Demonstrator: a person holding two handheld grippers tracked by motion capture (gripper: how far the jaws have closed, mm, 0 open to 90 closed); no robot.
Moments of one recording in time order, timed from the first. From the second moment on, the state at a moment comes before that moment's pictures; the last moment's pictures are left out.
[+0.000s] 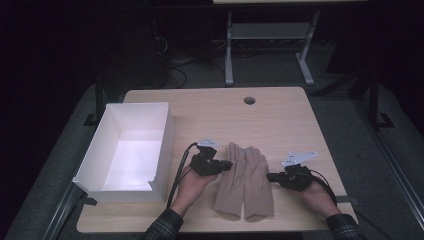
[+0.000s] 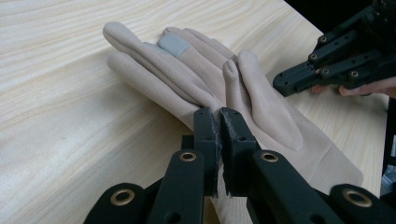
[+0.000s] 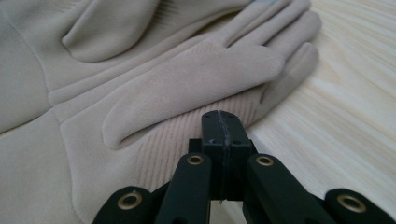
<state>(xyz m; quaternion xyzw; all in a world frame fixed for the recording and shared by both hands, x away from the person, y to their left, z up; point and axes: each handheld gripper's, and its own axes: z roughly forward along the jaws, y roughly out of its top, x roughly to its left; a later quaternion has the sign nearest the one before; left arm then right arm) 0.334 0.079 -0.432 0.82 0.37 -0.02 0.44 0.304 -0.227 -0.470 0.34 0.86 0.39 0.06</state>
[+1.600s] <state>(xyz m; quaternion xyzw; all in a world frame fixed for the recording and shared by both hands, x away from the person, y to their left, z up) 0.337 0.002 -0.442 0.83 0.32 -0.08 0.45 0.302 -0.204 -0.470 0.31 0.87 0.39 0.05</state>
